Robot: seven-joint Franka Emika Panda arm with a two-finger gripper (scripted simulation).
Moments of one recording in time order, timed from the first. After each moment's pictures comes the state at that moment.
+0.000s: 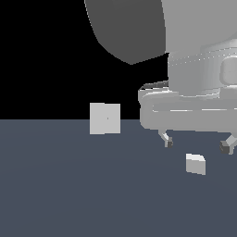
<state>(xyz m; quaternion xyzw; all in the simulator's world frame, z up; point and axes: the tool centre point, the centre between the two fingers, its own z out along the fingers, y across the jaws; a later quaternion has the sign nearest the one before) -0.067 -0.150 0.048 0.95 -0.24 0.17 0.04</state>
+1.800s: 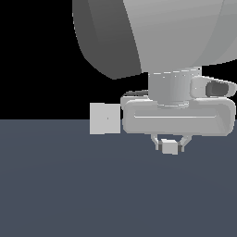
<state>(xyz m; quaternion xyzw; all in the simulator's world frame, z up) -0.031 -0.115 0.037 0.97 -0.14 0.18 0.03</state>
